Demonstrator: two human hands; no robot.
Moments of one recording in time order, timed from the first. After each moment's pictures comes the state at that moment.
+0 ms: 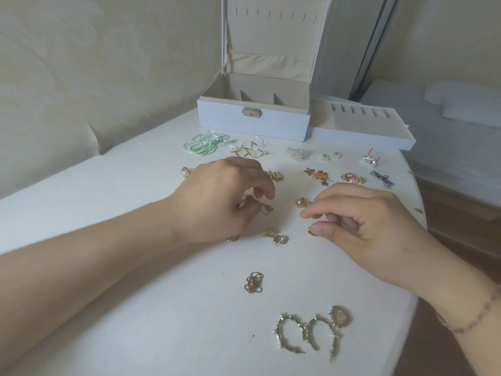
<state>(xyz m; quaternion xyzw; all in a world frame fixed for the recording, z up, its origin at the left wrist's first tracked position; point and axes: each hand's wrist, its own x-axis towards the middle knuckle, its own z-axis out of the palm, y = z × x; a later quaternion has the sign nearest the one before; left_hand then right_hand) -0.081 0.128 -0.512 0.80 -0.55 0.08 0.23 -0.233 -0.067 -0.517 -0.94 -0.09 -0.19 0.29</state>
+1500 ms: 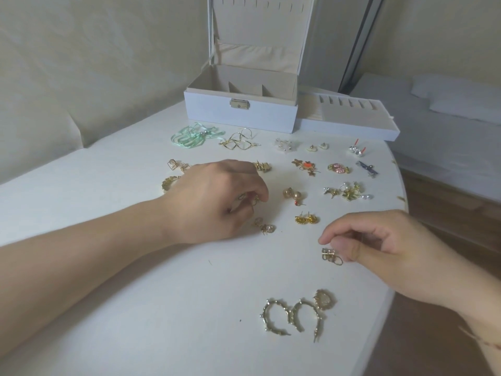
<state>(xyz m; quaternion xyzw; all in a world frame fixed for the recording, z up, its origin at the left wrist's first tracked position) -0.088 0.126 -0.524 0.76 -0.60 0.10 0.22 -0.277 -0.077 -0.518 -0.90 0.00 -0.05 0.43</state>
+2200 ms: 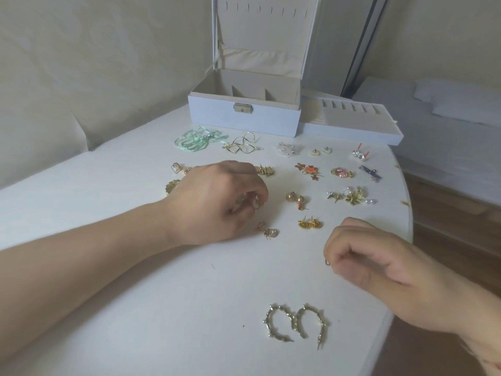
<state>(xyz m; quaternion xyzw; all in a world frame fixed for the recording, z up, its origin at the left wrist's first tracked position) -0.084 0.127 -0.523 0.77 -0.59 0.11 0.21 -0.283 -0.073 -0.525 -0.92 -0.13 -0.06 0.37</state>
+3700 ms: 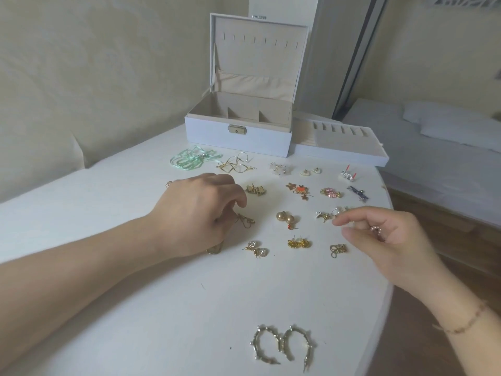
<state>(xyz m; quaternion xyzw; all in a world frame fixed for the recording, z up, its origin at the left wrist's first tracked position) -0.078 0.131 -0.523 0.82 -0.52 0.17 0.16 -0.261 -0.115 -0.533 -0.87 0.06 -0.22 0.43</state>
